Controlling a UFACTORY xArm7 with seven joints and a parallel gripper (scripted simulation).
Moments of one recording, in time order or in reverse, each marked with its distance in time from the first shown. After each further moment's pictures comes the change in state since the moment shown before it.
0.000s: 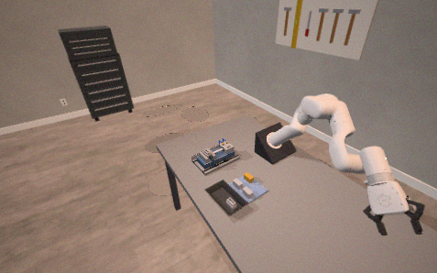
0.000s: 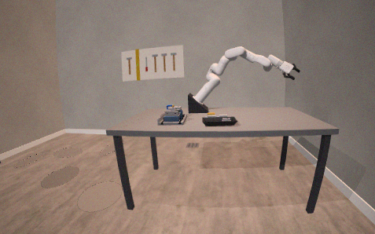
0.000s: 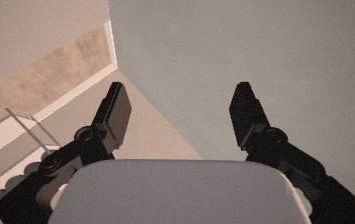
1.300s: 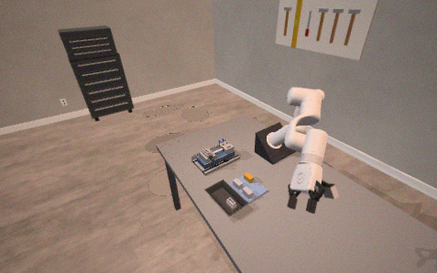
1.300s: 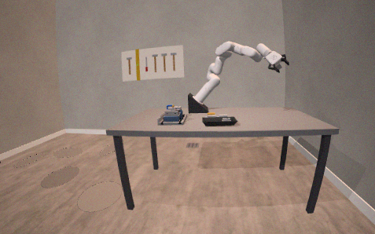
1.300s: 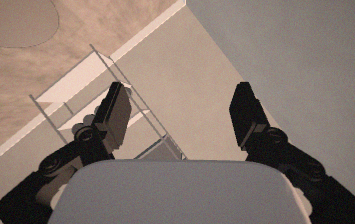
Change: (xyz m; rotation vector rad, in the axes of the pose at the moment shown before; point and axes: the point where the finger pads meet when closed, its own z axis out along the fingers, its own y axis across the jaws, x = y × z) arm -0.243 -0.171 -0.078 0.307 -0.239 0.190
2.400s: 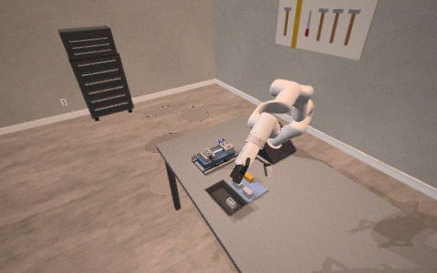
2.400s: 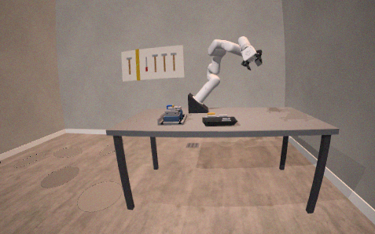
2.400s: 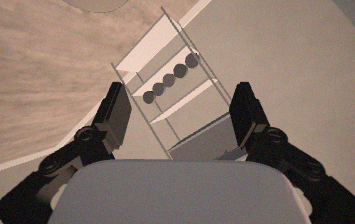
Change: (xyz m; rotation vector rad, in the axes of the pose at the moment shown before) arm -0.183 -0.178 -0.033 0.277 -0.122 0.227
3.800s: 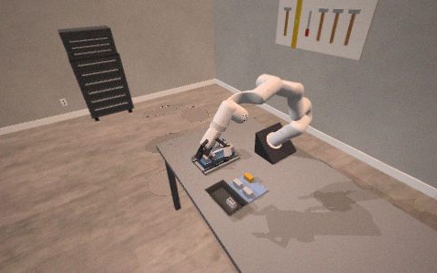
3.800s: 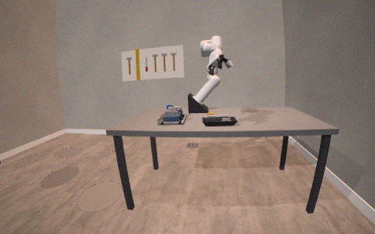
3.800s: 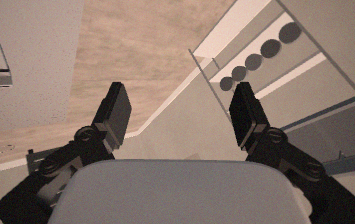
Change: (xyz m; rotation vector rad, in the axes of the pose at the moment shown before) arm -0.155 -0.206 0.000 0.295 -0.029 0.276
